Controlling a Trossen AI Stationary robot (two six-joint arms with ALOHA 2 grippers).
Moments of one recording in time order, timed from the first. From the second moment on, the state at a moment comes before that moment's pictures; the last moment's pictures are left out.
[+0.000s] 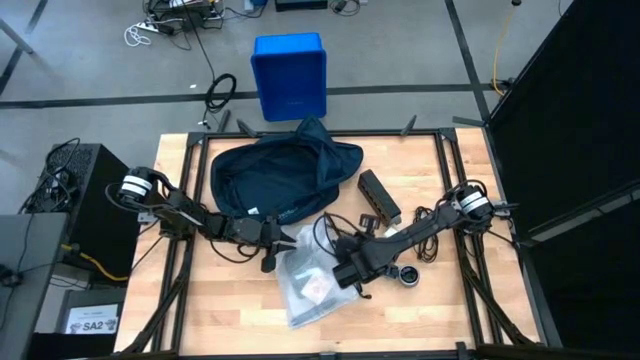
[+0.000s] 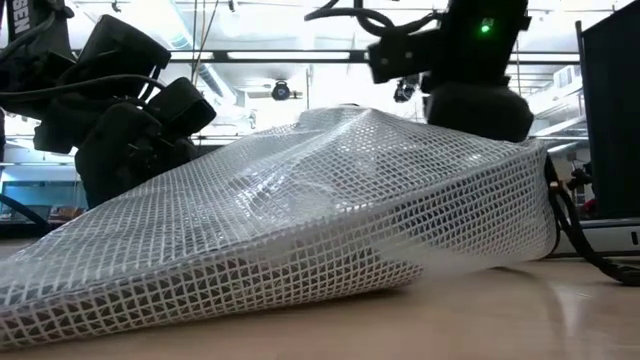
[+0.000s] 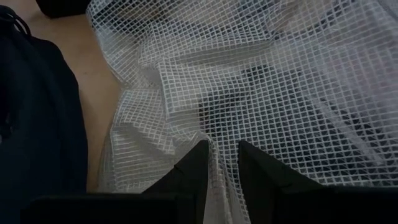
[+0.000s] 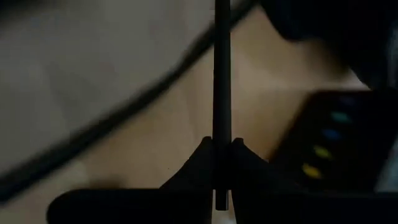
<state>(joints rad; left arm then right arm) -0.20 1.61 0.30 0.87 -0.14 -0.17 0.41 2.01 1.53 -1.23 0.59 0.68</state>
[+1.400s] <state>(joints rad) -0.20 1.61 0.30 0.87 -0.14 -0.18 0.48 1.57 0.91 -0.81 0.33 0.85</state>
